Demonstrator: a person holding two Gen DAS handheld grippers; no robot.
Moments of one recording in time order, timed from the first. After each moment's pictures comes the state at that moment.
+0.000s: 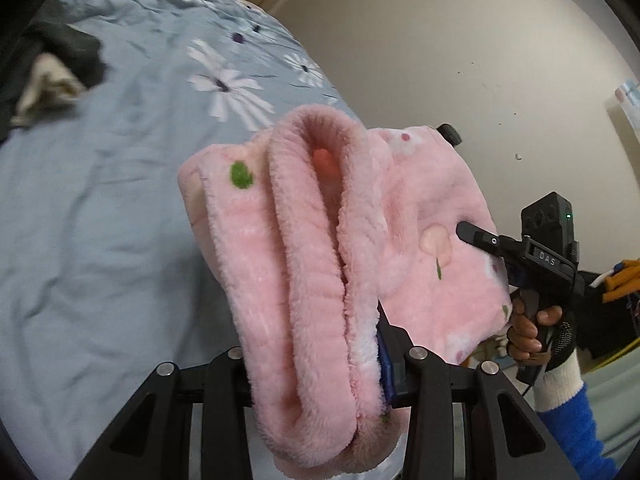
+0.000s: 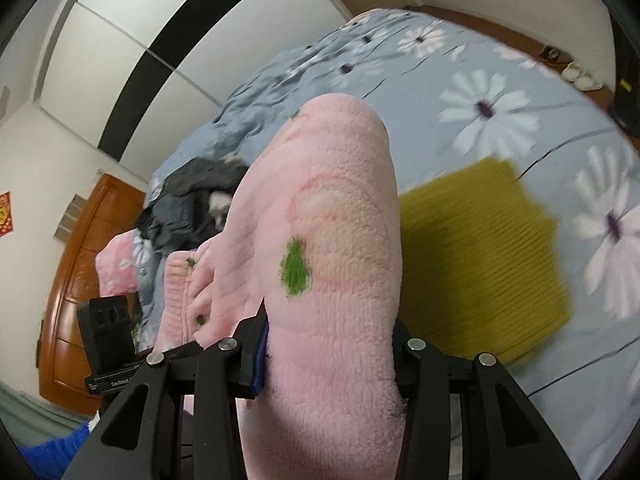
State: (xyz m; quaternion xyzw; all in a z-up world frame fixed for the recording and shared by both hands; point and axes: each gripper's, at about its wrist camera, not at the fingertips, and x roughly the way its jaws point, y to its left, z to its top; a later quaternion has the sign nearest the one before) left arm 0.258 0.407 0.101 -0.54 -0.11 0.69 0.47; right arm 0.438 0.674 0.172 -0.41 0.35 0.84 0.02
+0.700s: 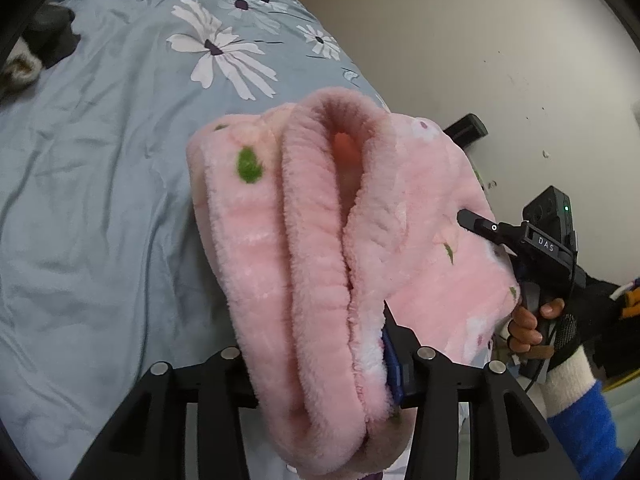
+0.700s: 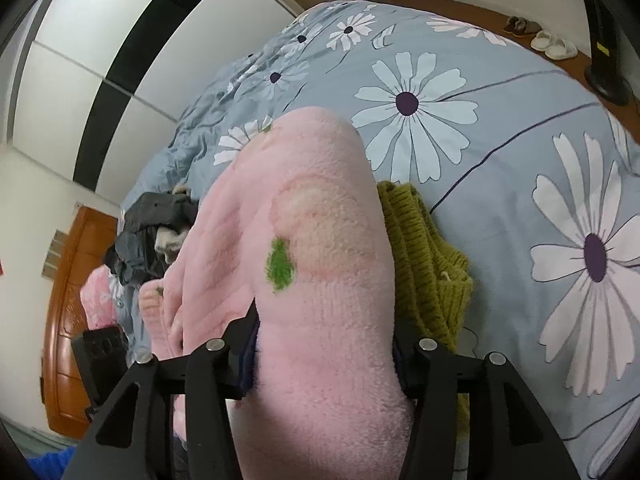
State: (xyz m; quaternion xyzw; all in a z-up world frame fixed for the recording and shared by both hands) left arm 0.269 0.468 0.064 -0.56 -0.08 0.69 0.44; right arm 0.424 0.762 0.108 -0.42 0.39 0.82 0.05
